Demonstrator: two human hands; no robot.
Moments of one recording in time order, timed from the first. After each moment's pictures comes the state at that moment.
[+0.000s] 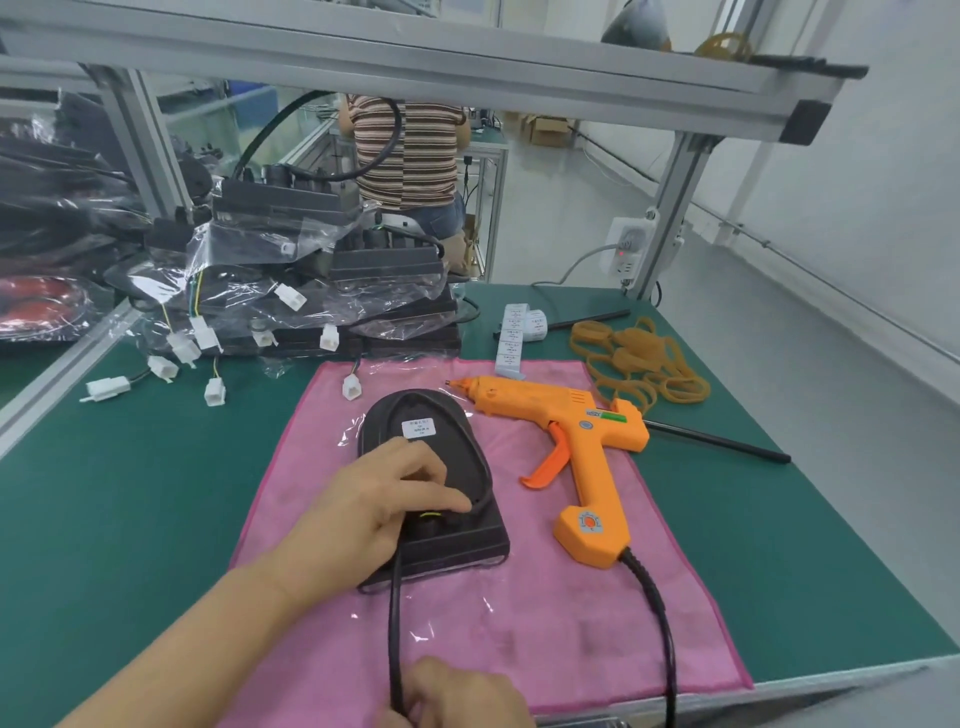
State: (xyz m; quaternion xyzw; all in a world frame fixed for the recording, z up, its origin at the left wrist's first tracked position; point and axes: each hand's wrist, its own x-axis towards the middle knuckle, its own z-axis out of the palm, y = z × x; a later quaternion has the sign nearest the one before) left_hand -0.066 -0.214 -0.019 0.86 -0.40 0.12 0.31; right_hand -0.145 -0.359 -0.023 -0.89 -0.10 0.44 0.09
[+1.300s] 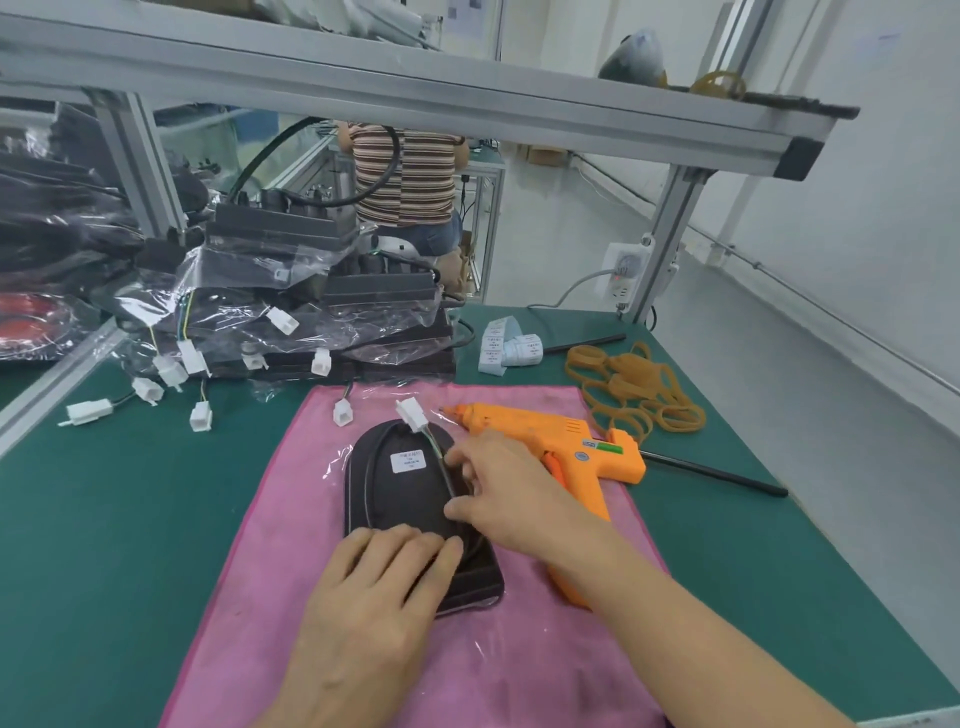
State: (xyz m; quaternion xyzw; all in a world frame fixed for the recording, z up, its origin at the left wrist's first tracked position) left_hand -0.102 -0.240 -0.056 0.87 -0.31 0.38 0.08; right_hand -0.033 -0.395 0.004 -0.95 -0.14 0.03 0.27
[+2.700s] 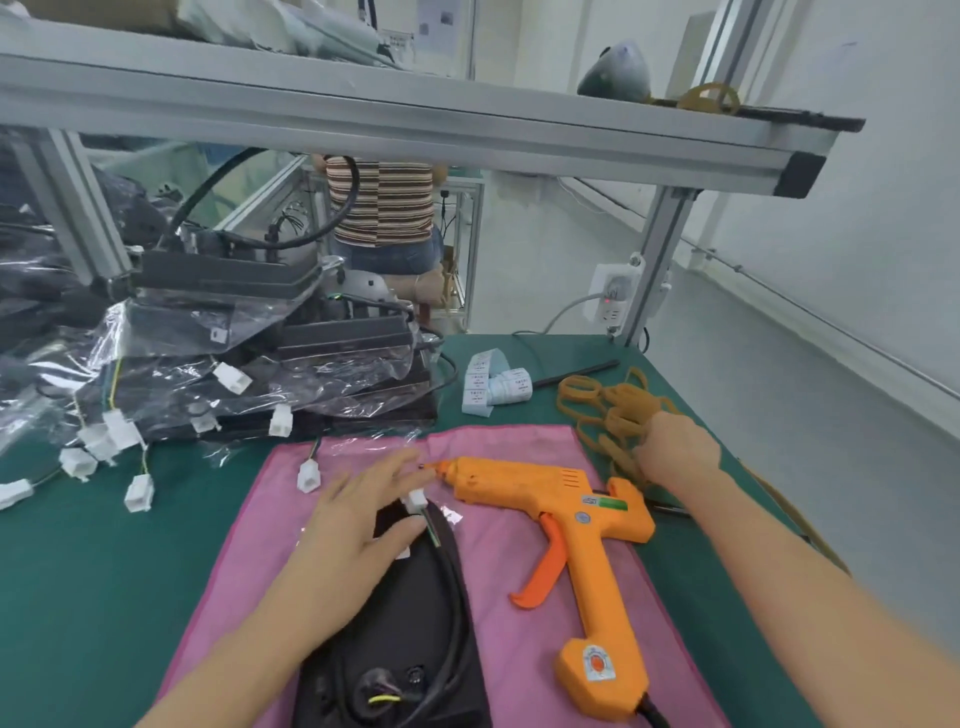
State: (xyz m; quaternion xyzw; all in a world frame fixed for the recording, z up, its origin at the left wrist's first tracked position) left_hand 0.014 -0.240 -0.026 0.88 -0.23 0.06 0.41; right_hand 0.078 -0.572 -0.015 -0.97 0.26 0.00 0.01
